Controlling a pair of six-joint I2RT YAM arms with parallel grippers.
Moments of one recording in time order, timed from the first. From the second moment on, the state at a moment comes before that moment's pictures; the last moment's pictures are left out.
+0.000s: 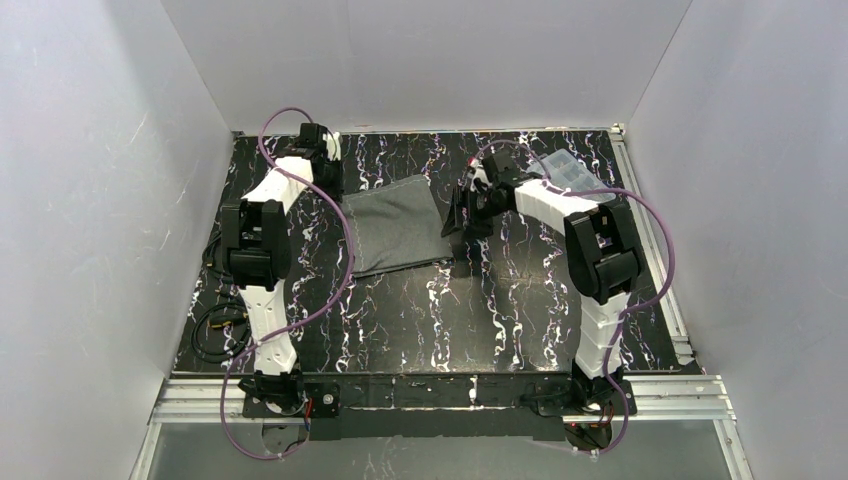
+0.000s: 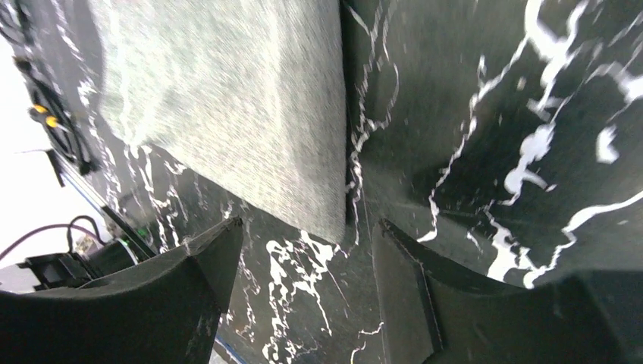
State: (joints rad) left arm -0.10 2.11 1.68 -0.62 0.11 -0.08; right arm 0.43 1.99 1.39 -0.46 -0.55 0.43
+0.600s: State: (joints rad) left arm -0.10 2.20 1.73 -0.59 0.07 -0.07; right arm 0.41 2.41 1.96 -0.33 -0.75 0.57
